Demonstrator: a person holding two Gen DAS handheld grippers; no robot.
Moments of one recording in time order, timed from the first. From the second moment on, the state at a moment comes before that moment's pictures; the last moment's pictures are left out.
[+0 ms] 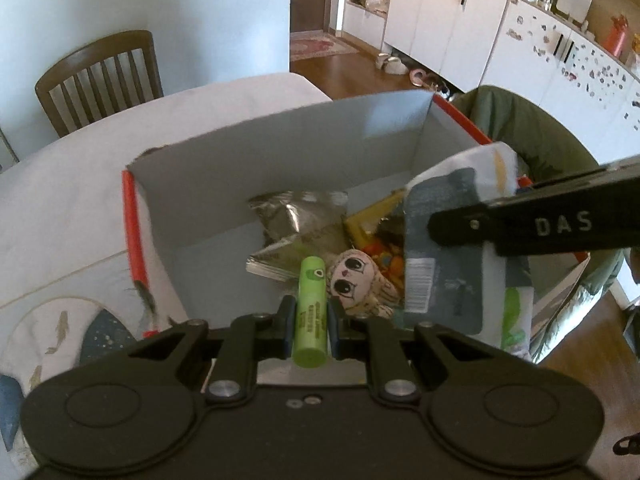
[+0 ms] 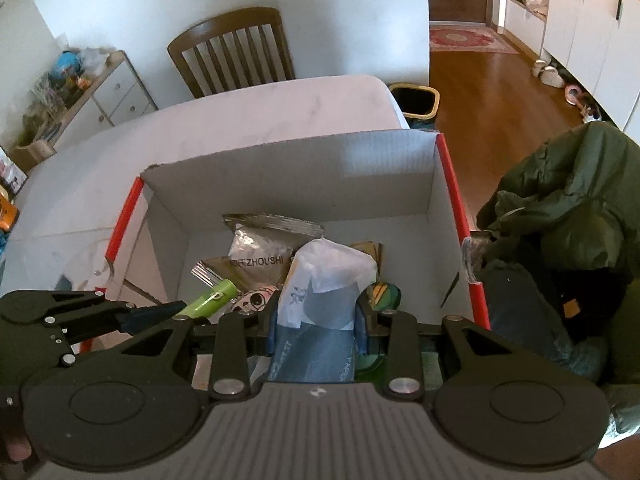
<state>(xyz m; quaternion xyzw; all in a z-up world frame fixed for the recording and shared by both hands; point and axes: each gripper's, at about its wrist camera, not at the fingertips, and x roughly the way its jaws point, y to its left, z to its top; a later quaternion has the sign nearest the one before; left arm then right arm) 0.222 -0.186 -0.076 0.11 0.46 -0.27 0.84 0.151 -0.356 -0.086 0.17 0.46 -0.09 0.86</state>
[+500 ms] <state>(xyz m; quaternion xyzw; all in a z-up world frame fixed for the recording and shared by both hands) 0.227 -0.199 -0.096 0.12 0.50 -0.26 0.82 0.158 -0.368 -0.102 0.17 0.48 -0.10 0.86</state>
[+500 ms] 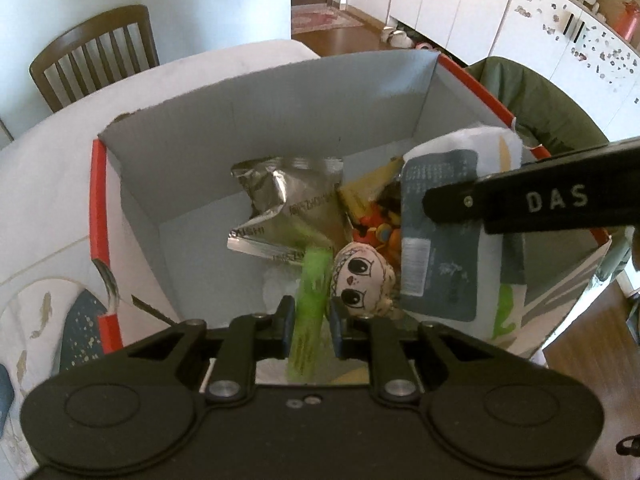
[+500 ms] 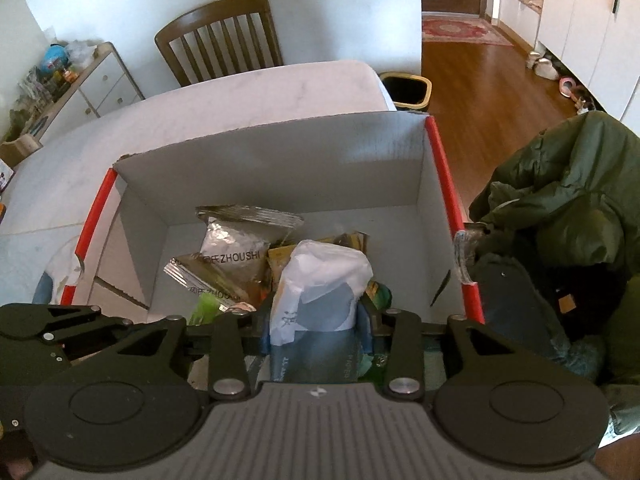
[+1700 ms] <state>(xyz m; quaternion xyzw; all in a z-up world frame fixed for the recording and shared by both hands) 0.189 -0.143 -0.022 0.09 0.41 -0.30 0.86 0.075 -0.325 -0.032 0.15 0.36 -0.10 0.92</state>
